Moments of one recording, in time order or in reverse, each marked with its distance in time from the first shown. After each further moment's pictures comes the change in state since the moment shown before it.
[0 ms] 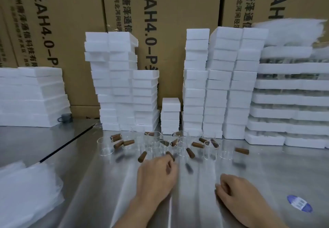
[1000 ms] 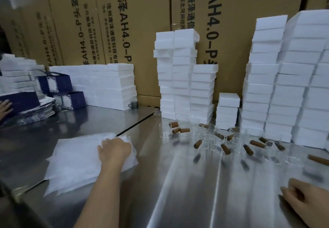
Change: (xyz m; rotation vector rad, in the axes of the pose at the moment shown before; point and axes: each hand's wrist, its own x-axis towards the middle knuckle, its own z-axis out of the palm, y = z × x) left_hand -0.033 -0.193 -0.178 0.368 -0.245 -1.048; right_hand 0.010 0.029 0.020 0.076 0.077 -0.015
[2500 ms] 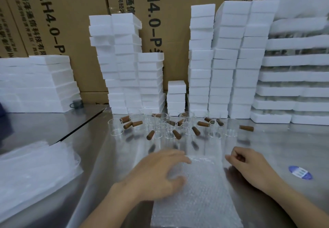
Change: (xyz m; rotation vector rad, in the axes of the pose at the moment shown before) left_hand -0.170 0.115 0.054 -0.014 -0.390 1.357; right_hand -0.014 -0.013 -0.027 0.392 -0.085 0.062
